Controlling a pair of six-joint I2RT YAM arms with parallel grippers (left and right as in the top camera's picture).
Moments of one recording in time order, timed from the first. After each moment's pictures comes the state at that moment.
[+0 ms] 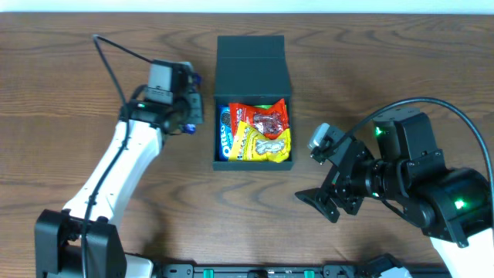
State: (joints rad) left arm -0.25 1.56 1.13 -0.55 0.09 -0.28; right arm 0.39 1.05 1.32 -1.27 -0.50 -0.41
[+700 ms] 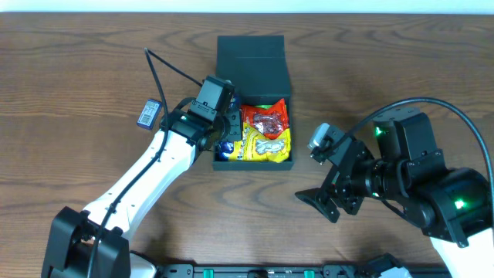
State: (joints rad) left arm -0.49 1.56 1.13 -0.60 0.09 -0.52; right arm 0.39 1.05 1.32 -1.27 -0.50 -0.41
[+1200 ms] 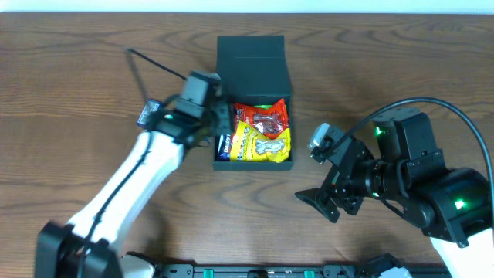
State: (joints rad) left arm -0.40 1.50 1.13 -0.61 0.09 -0.48; right arm 0.39 1.05 1.32 -1.27 -0.50 -0.41
